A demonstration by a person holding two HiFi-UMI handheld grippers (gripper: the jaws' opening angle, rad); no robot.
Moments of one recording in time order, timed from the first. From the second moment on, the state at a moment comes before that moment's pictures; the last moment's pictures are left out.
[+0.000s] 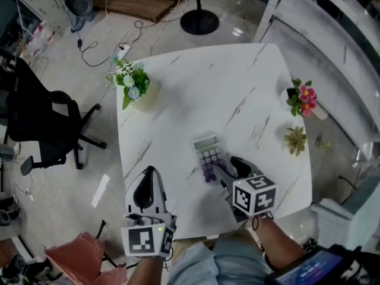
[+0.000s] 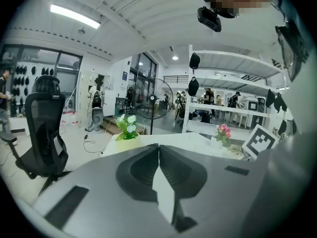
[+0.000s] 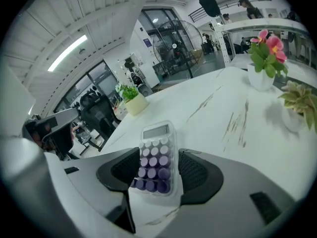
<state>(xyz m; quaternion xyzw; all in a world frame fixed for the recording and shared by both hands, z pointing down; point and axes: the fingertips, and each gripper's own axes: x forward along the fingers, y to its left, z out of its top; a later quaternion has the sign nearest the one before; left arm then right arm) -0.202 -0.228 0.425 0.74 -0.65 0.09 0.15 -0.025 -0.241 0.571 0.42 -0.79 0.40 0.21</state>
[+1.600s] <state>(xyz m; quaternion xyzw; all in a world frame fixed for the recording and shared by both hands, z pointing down) -0.146 -0.206 0.198 0.76 -0.65 -0.04 -0.05 -0.015 -0.241 0.239 0.46 -0.89 -0.01 0.00</state>
